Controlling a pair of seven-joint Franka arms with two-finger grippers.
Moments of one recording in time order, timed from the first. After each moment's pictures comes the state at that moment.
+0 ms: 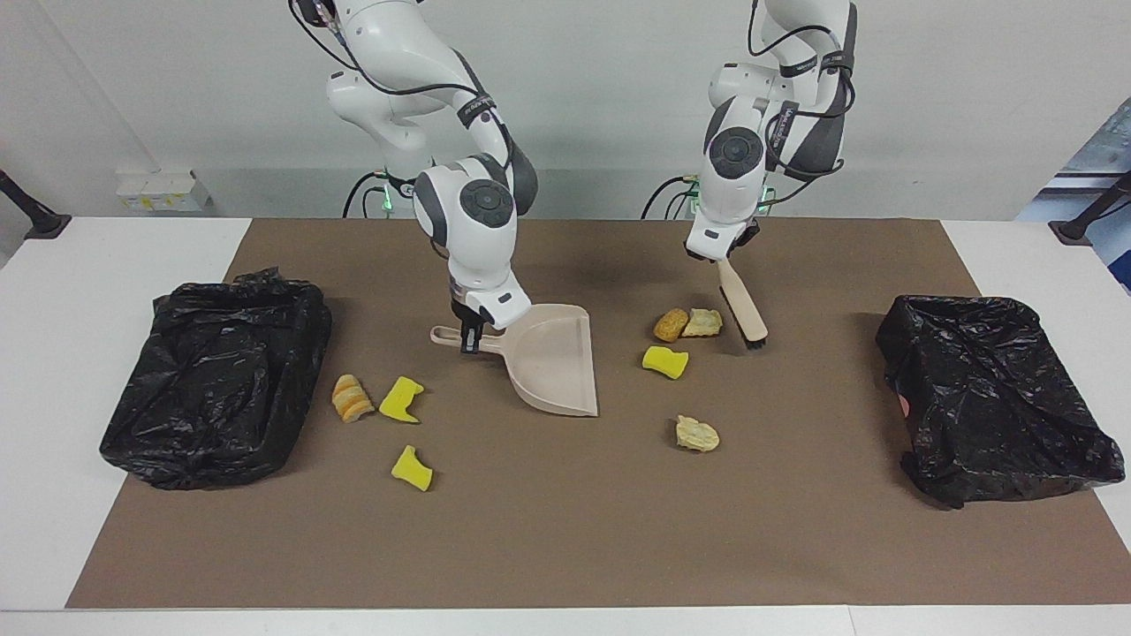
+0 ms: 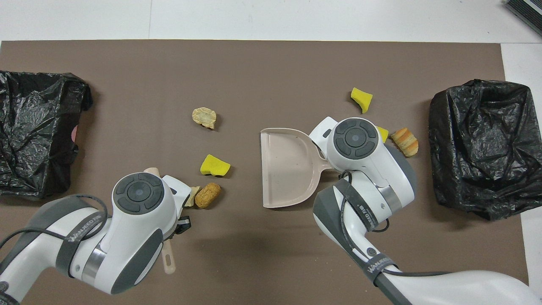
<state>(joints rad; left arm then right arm) -0.47 -0.16 -0.02 -2.33 0.06 1.83 -0.74 0.21 0.24 0.21 -1.94 -0.26 2.08 -0.99</state>
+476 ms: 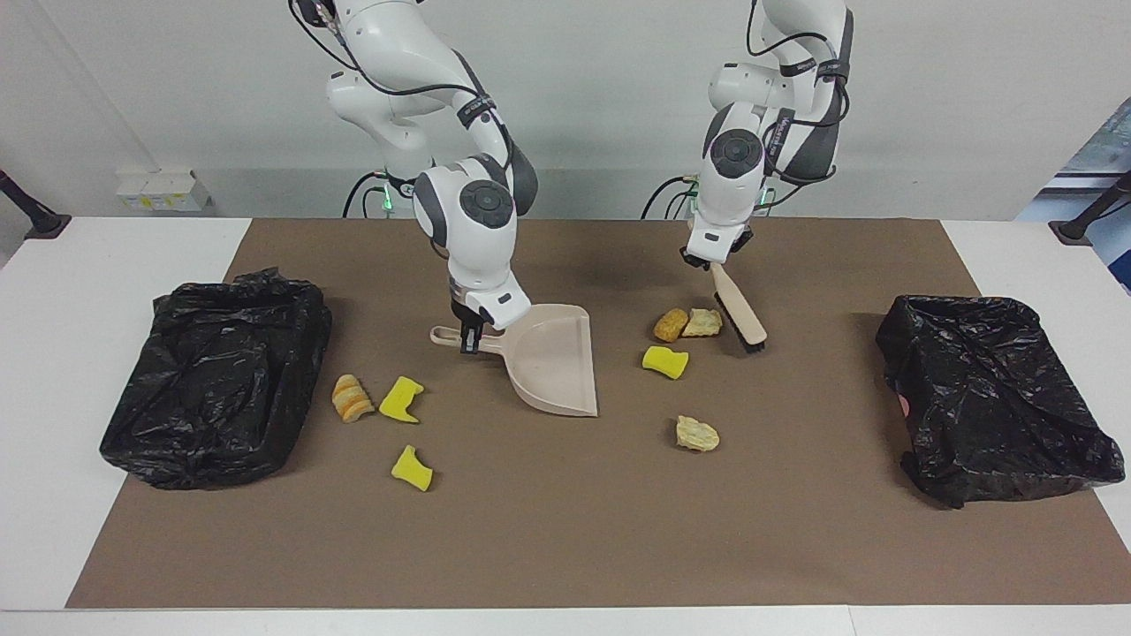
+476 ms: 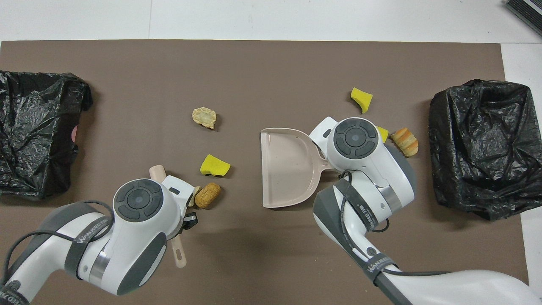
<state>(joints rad) -0.48 -0.14 -0.03 -2.37 0.01 1.98 -0.77 0.21 0.24 0.21 -1.94 -0.26 2.08 -0.99</state>
